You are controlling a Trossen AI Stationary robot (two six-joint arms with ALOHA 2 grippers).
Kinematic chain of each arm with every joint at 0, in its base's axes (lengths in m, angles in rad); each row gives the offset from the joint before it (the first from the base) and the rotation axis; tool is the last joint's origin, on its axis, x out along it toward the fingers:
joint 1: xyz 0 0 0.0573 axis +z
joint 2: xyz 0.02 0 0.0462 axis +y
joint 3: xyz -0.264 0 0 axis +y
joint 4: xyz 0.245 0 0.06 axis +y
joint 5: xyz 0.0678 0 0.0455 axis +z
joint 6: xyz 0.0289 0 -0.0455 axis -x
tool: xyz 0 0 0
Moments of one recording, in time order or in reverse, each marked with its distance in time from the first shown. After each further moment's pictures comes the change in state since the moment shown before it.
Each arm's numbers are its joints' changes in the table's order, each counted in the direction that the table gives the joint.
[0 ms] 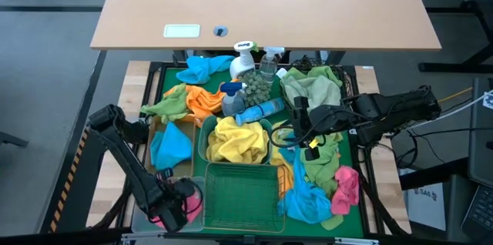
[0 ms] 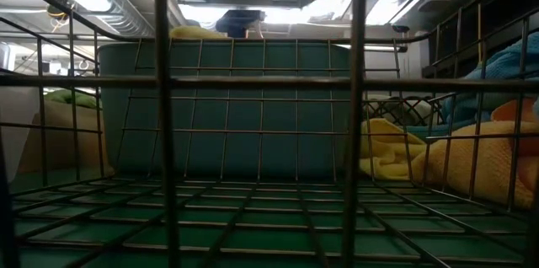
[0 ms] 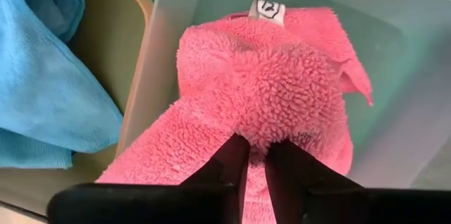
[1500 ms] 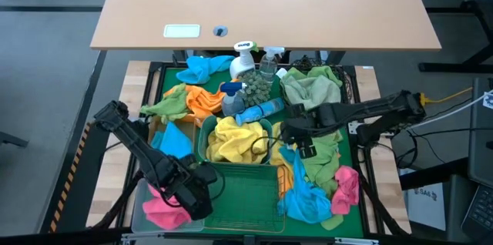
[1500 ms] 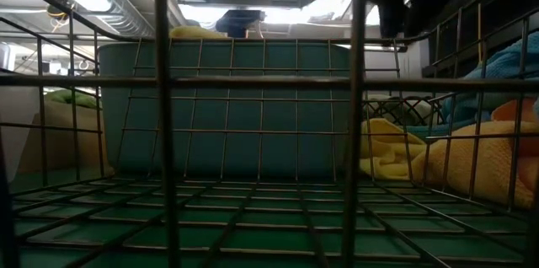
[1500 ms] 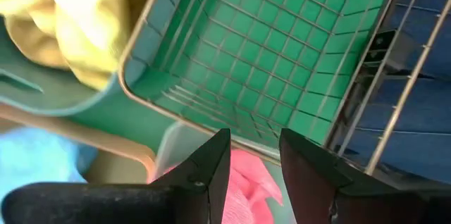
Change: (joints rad) left arm 0.204 -0.004 -0.324 0.038 0.177 -0.231; right arm -0.098 0.196 0.128 0.307 0.004 -0.014
